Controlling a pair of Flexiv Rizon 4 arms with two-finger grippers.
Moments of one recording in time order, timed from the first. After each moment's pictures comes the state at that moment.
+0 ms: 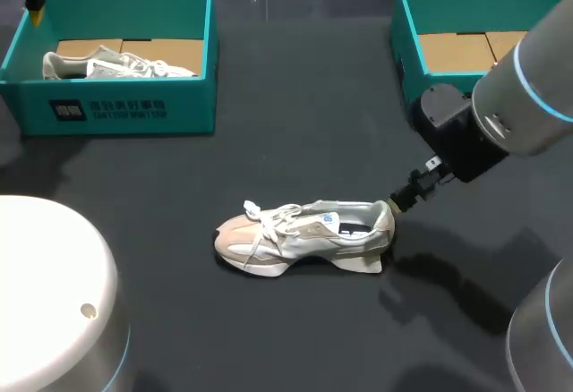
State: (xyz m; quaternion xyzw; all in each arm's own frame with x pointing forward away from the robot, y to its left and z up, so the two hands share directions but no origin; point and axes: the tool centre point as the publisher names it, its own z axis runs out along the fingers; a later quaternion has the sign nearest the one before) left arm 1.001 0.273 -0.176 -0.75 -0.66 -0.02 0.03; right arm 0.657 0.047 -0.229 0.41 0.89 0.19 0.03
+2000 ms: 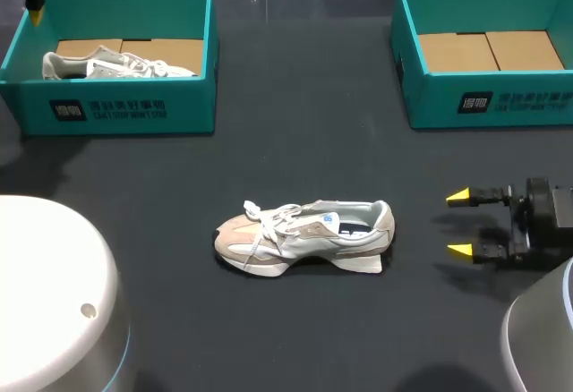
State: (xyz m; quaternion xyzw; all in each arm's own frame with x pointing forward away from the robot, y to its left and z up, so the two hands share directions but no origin) left arm 1.001 0.273 -0.176 -0.75 -0.66 -0.02 0.03; right arm 0.685 -0.031 -0.363 0.08 0.81 0.58 0.06
